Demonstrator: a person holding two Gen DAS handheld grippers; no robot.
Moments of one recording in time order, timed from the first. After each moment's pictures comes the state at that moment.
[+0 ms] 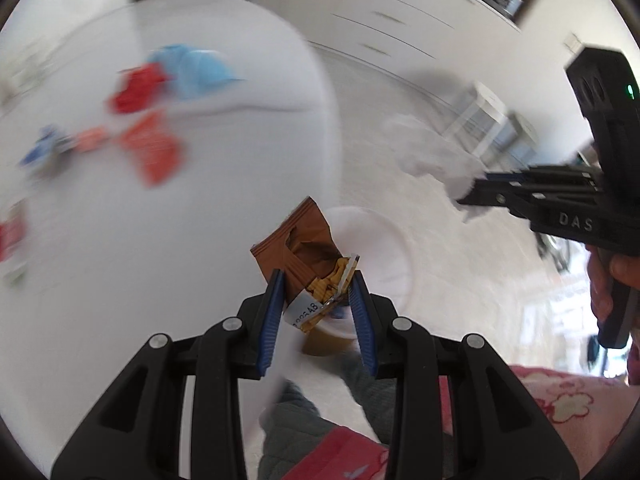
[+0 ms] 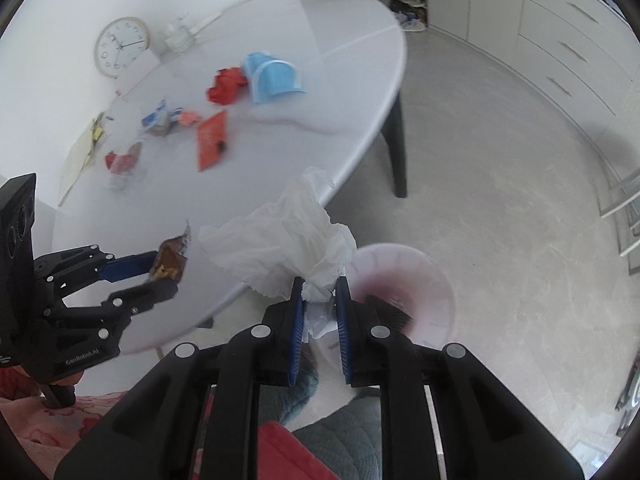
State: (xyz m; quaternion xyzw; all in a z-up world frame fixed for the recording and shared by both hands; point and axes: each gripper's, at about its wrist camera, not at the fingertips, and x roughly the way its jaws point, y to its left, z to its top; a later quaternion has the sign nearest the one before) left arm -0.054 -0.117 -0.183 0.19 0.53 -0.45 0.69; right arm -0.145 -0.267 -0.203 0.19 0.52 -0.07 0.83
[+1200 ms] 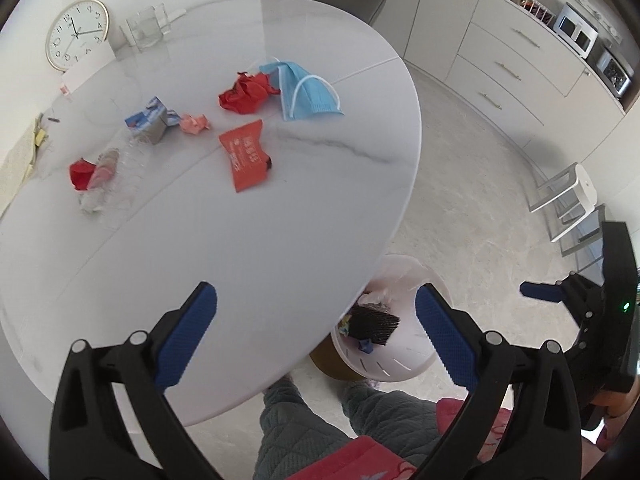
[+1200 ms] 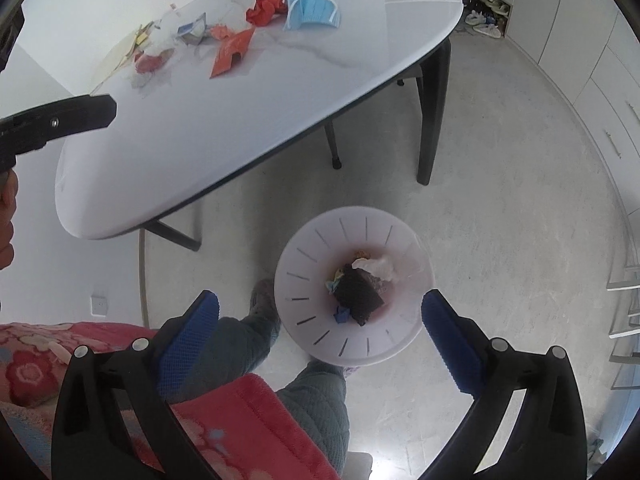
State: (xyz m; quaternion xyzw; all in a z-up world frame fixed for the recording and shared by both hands) left arm -0.050 -0.118 -0.138 0.13 0.53 -0.22 0.81; right arm -0.153 -0.283 -0.239 0.08 0.57 0.06 0.81
